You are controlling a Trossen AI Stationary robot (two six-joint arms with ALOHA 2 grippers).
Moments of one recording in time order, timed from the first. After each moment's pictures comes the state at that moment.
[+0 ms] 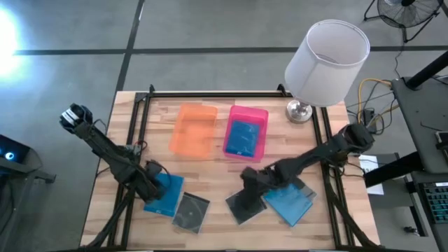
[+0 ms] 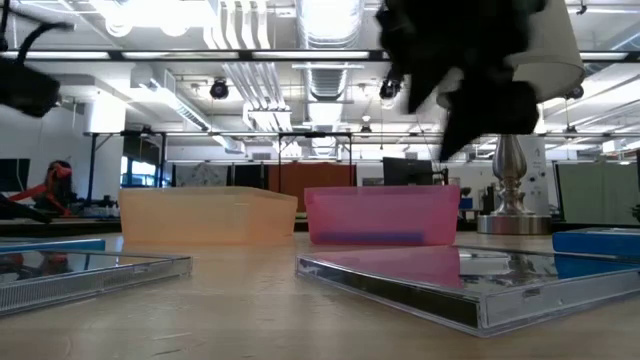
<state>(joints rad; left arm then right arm) -0.76 1.13 0.65 -0.94 -0.13 -1.69 0.39 1.74 1.18 -0.46 -0.01 1.19</state>
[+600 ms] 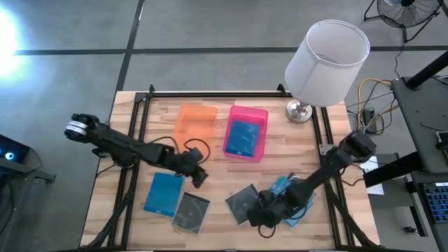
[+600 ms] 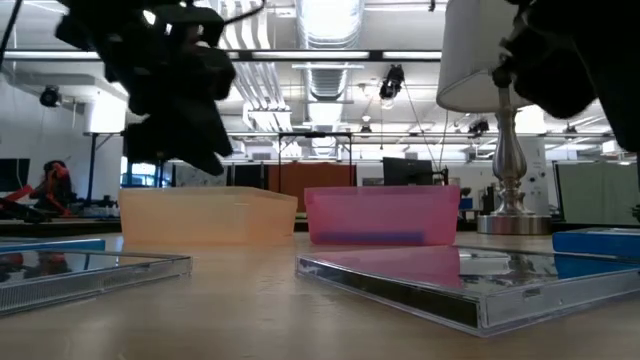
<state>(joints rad) -0.24 1.37 0.72 -0.14 -0.09 -0.93 0.64 1.80 1.09 -0.31 -0.01 2.00</state>
